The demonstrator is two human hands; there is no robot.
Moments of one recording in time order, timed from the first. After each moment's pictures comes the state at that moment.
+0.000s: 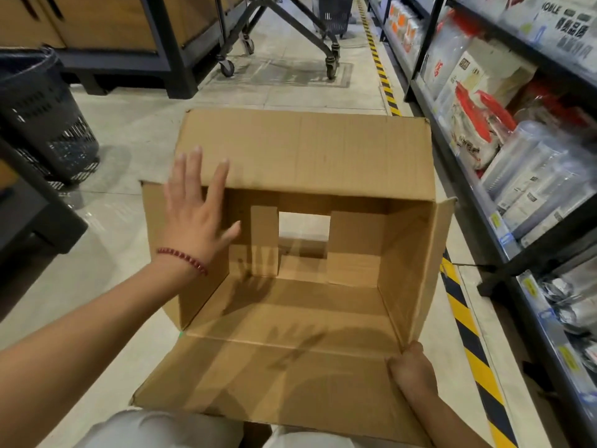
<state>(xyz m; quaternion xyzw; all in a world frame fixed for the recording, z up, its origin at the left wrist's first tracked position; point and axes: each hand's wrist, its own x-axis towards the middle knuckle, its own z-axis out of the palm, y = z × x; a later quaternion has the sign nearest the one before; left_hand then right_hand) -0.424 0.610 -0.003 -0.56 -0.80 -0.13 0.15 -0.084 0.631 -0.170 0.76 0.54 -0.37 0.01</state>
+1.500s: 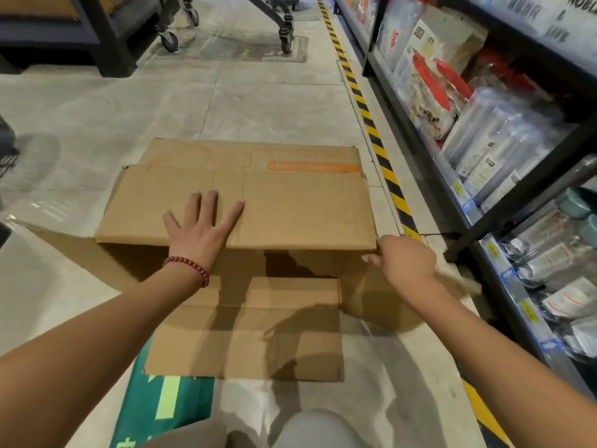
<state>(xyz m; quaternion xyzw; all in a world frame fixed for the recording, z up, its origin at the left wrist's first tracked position) -0.403 0.650 -0.099 -0.61 -0.79 0.08 0.07 -0.110 0.717 -0.074 0.63 0.77 -0.03 0.08</state>
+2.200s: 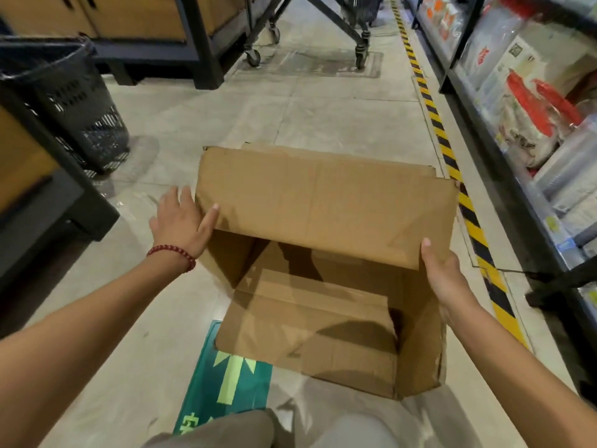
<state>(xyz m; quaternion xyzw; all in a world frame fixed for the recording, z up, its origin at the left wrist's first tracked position) -0.536 0.595 -0.062 -0.42 -0.90 -0.14 0.02 -0.170 0.709 -0.082 0.66 0.49 -0.49 -0.28</state>
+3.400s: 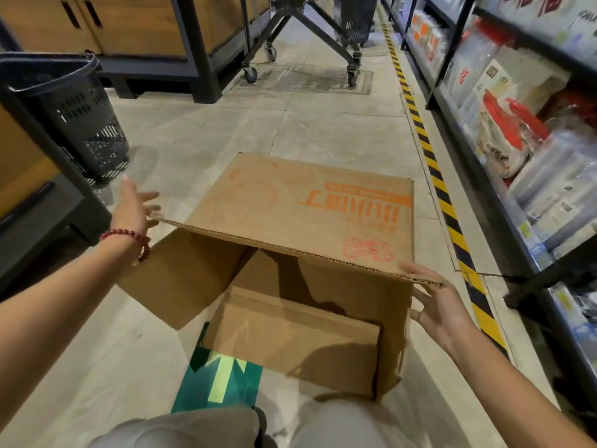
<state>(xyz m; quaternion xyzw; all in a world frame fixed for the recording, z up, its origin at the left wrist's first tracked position) -0.552 0.569 -0.014 -0.15 -0.81 -0.52 -0.22 -0.131 0.678 -0.076 0.52 0.36 -0.69 -0.36</state>
